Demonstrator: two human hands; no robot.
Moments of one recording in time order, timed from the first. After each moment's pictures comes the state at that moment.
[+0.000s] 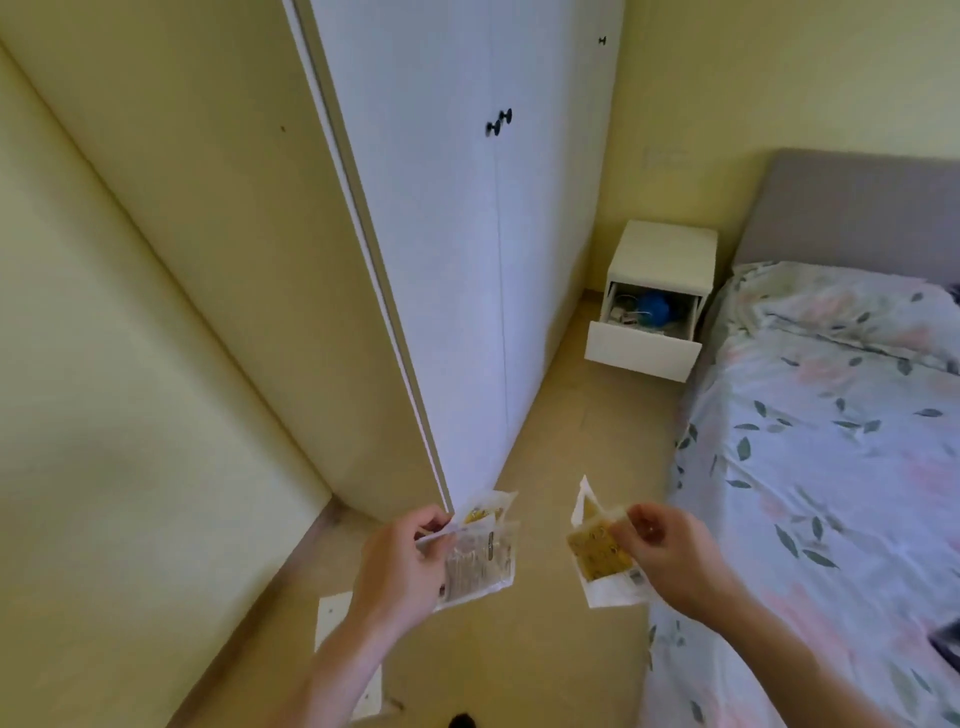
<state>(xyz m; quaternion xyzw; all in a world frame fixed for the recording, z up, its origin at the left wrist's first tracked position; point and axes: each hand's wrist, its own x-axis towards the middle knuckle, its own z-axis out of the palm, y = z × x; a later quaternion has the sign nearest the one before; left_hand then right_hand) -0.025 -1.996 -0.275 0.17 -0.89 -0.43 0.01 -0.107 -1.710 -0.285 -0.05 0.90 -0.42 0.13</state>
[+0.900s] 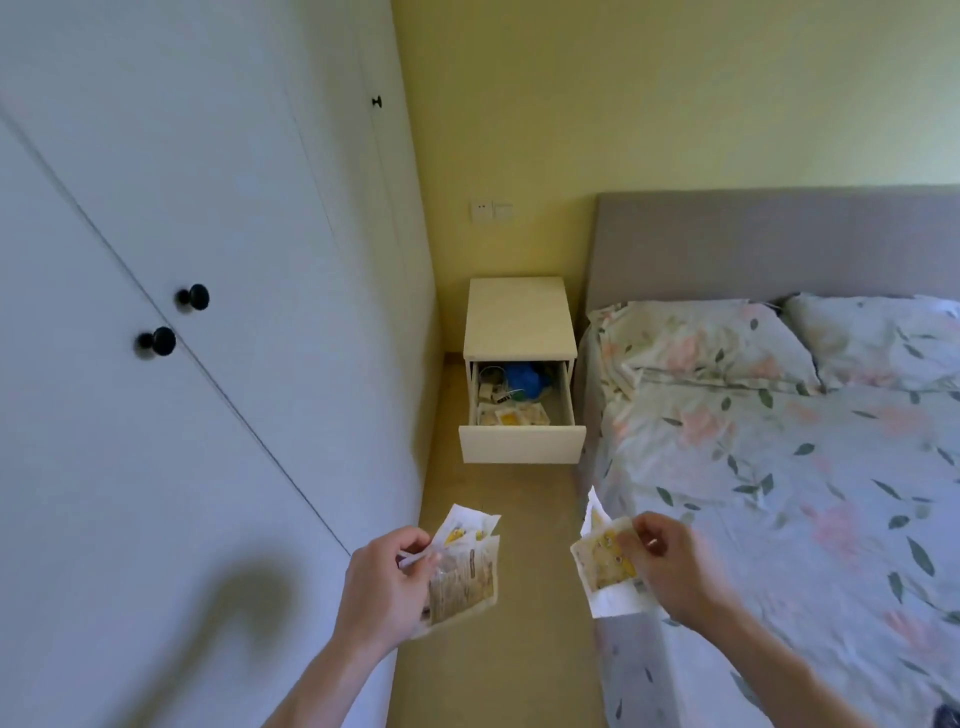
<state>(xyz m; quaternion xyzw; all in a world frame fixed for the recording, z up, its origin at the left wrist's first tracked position) -0.560 -1.906 -0.277 0.03 -0.92 -0.39 -0.06 -0.534 -1.591 -0.292 0.17 0.88 -0.44 0.04</state>
